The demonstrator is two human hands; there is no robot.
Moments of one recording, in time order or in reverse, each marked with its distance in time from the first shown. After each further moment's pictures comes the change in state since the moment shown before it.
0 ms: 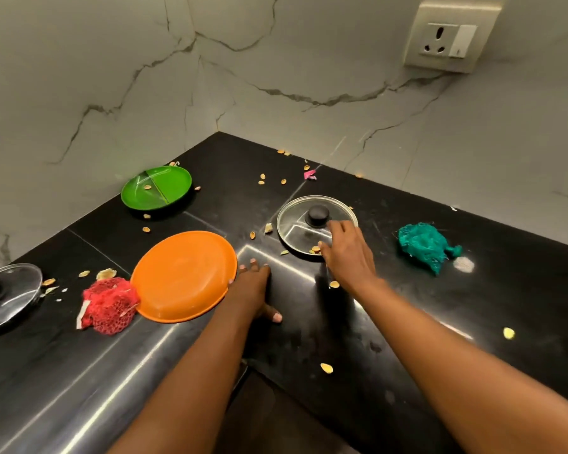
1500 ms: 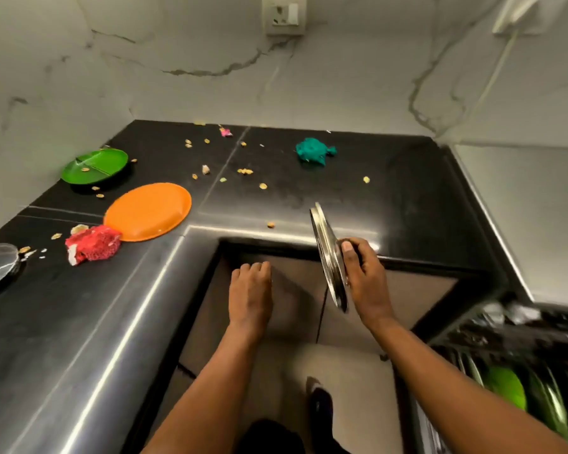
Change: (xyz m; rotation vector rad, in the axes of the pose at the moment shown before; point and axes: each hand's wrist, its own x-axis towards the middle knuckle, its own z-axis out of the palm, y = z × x) left_hand -0.266 0.026 0.156 0.200 0.571 0.397; right_hand -0.403 -0.046 -0.061 0.699 0.525 0.335
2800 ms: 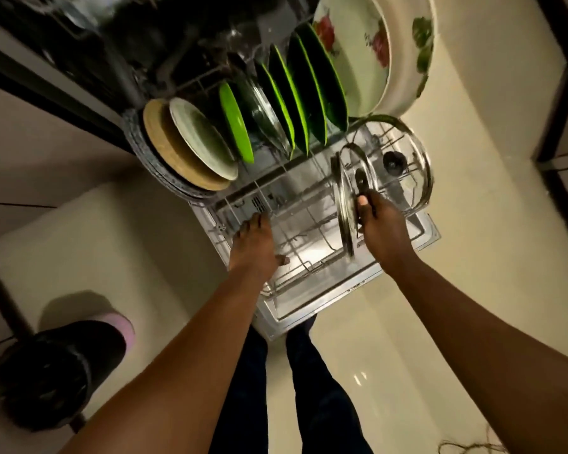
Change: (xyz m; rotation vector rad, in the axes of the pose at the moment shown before) left_hand -0.324 0.549 0.422 -0.025 -1.061 0.495; right_hand -0.383 0.432 -0.531 -0.474 0.241 1.035
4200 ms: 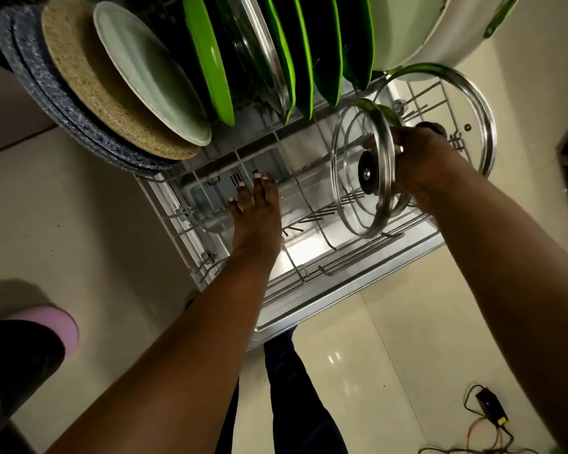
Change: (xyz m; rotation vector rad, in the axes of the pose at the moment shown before) left_hand 0.103 0.004 0.083 0.193 0.007 0.010; right_hand 0.099 -0.009 0.007 0.149 -0.247 0.277
